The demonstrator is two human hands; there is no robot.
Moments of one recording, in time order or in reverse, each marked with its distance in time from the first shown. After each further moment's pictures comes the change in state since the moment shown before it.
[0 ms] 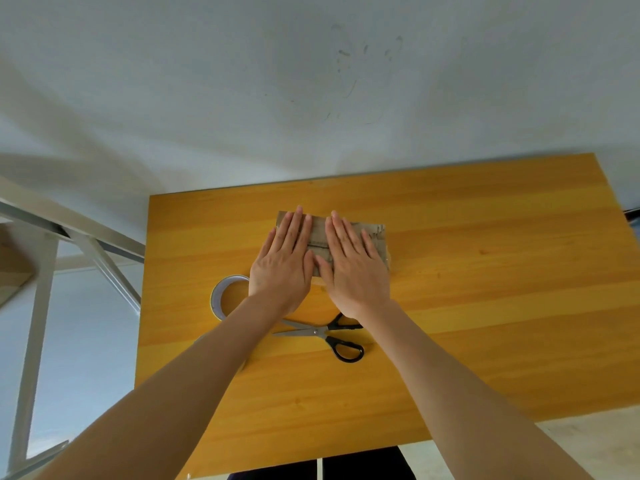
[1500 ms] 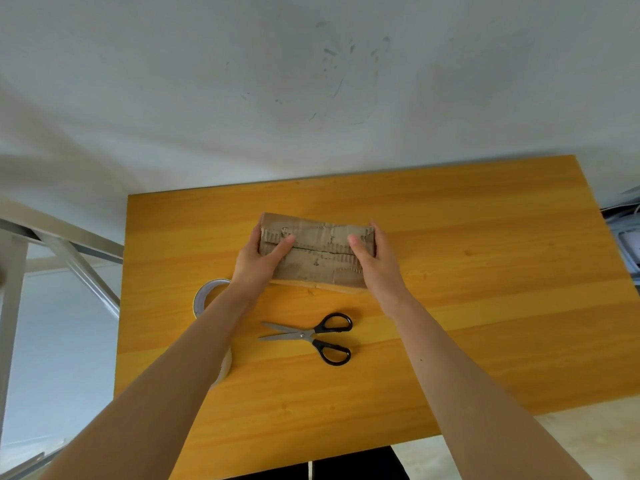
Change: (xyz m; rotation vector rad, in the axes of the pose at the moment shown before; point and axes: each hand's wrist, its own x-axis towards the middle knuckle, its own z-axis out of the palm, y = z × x) left_hand 0.018 -0.010 -0.008 -1.265 -0.038 -0.602; right_hand 0.001 0.043 -0.017 1.227 0.035 0.553
